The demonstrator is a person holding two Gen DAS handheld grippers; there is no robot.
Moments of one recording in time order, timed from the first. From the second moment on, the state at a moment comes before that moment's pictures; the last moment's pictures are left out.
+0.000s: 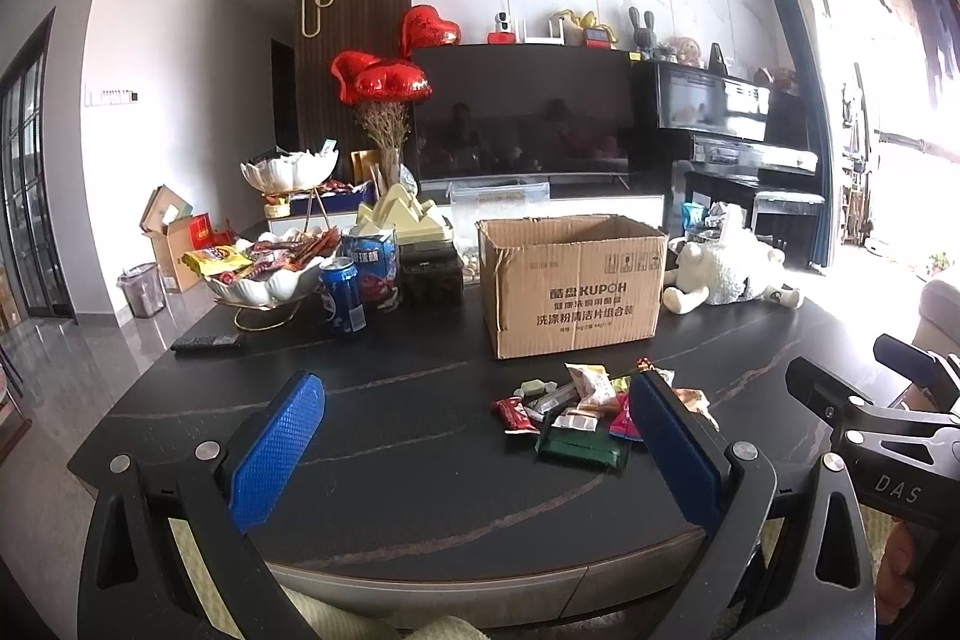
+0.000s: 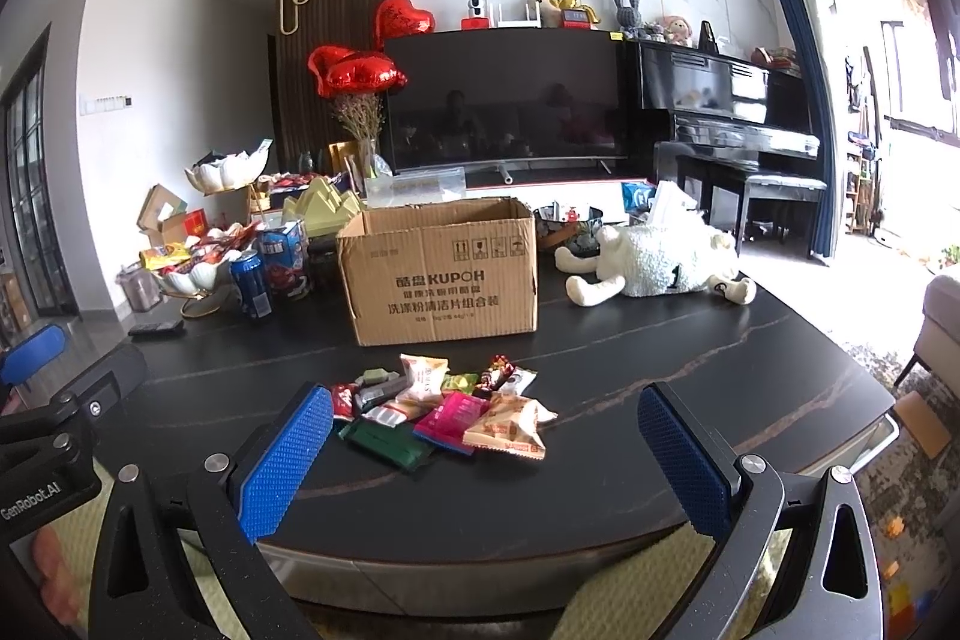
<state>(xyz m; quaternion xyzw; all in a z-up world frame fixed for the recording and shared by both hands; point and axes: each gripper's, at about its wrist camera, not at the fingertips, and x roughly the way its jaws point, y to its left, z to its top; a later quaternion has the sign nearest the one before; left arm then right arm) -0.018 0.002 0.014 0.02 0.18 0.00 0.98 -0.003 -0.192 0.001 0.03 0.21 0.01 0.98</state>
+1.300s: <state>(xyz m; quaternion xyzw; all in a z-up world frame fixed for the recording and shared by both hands) -0.018 0.000 0.013 0.02 0.18 0.00 0.98 -0.003 -0.191 -0.002 0.02 0.21 0.01 0.98</state>
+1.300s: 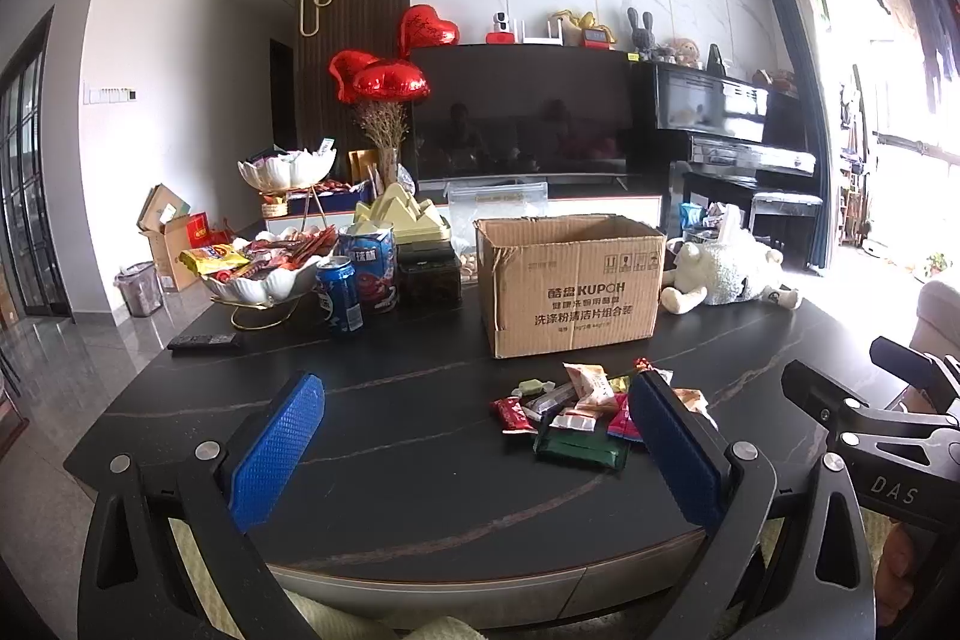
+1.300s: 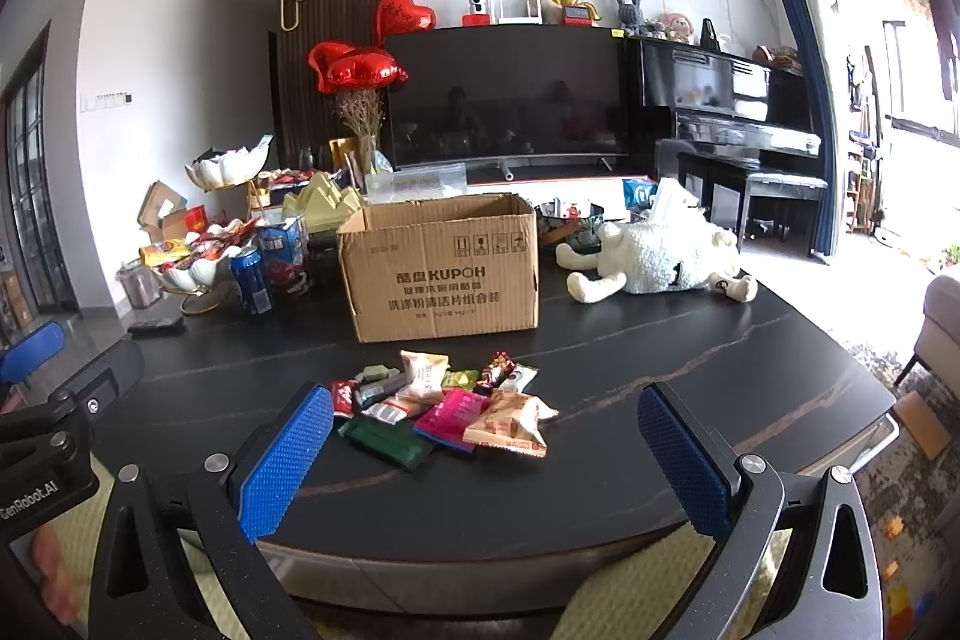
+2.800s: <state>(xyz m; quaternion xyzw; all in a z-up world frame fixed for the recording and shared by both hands) 0.184 -0.062 -0.076 0.03 0.35 -0.15 0.92 0.169 -0.235 -0.100 0.15 0.39 0.02 0.91</state>
